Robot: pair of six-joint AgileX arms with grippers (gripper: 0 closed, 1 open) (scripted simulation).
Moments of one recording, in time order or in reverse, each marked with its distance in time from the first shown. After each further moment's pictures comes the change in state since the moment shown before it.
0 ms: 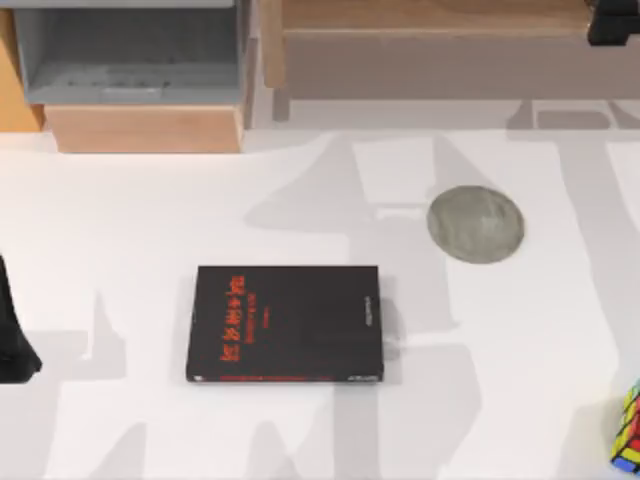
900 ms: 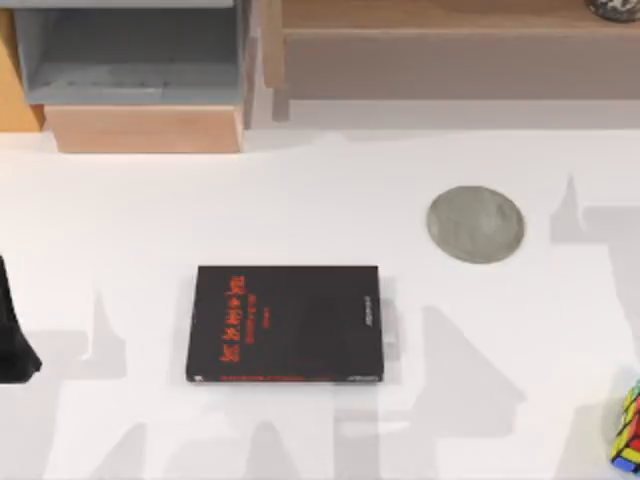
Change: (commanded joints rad) left arm 0.000 0.000 0.000 0.000 0.000 0.000; right arm -0.037 -0.885 -0.456 -0.412 -0.052 -0.004
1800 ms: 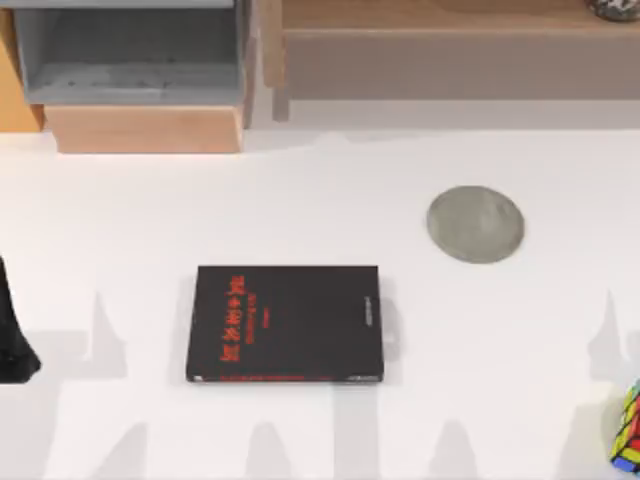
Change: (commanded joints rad) left arm 0.000 0.000 0.000 0.000 0.000 0.000; right arm -0.038 -0.911 -0.488 -0.440 -0.059 -0.001
